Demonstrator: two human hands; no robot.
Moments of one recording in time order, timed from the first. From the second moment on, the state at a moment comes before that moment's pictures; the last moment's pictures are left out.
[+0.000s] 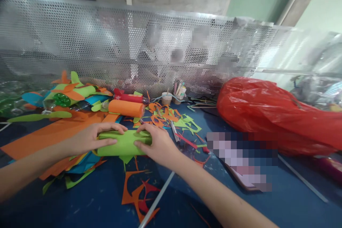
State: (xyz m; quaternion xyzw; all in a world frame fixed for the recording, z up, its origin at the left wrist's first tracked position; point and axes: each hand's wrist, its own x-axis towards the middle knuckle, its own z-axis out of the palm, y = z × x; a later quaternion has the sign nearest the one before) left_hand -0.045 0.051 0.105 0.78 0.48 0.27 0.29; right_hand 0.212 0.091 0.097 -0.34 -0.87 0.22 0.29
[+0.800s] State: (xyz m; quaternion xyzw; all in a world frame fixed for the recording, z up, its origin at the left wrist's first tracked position) left_hand -0.047 0.047 0.081 0.81 0.42 0.35 0.22; right_hand 0.213 0.088 0.080 -0.25 -0.92 0.06 0.30
